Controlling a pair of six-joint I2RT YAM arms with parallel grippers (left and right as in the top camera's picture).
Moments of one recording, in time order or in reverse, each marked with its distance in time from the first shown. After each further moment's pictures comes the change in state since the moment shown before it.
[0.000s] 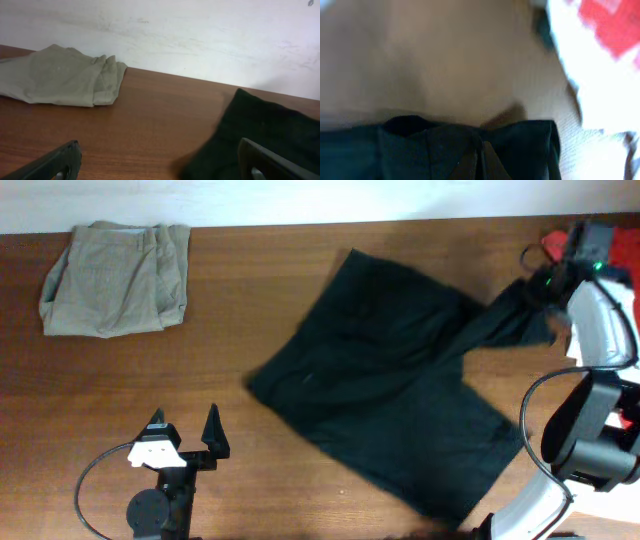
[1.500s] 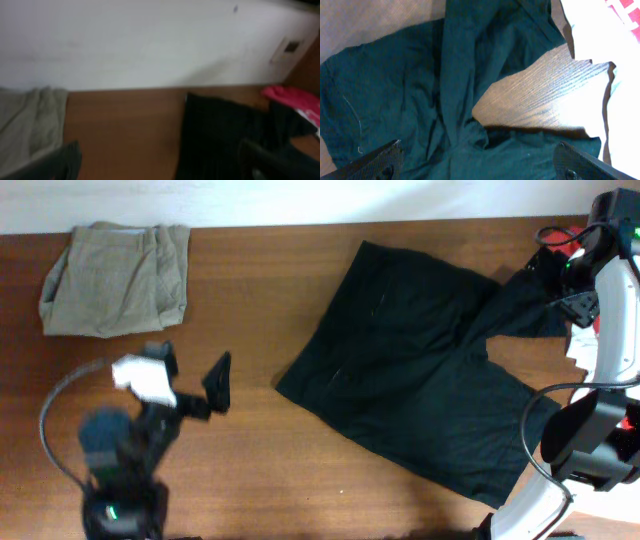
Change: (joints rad) left arm -0.002 0.713 0.609 -0.002 0.306 0.085; right arm 0.006 0.001 0.306 -0.542 -0.138 0.053
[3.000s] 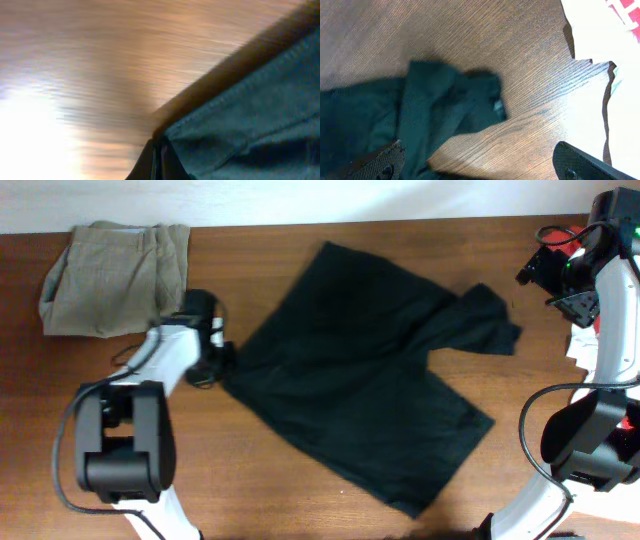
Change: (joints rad) left arm -0.092 1.253 0.659 -0.686 -0.363 -0.145; right arm 0.000 0.000 0.001 0.000 0.001 0.000
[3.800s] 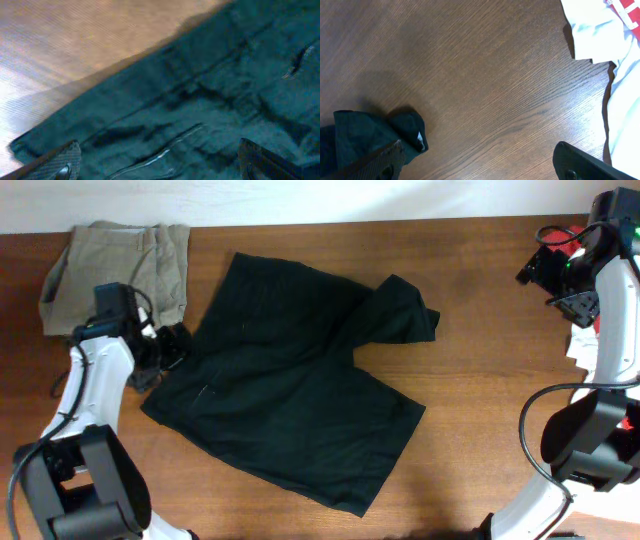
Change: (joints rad) left arm 0.235 -0.206 0.003 -0.051 0.115 -0.125; right arm 0.000 0.000 0.000 0.000 0.000 0.000
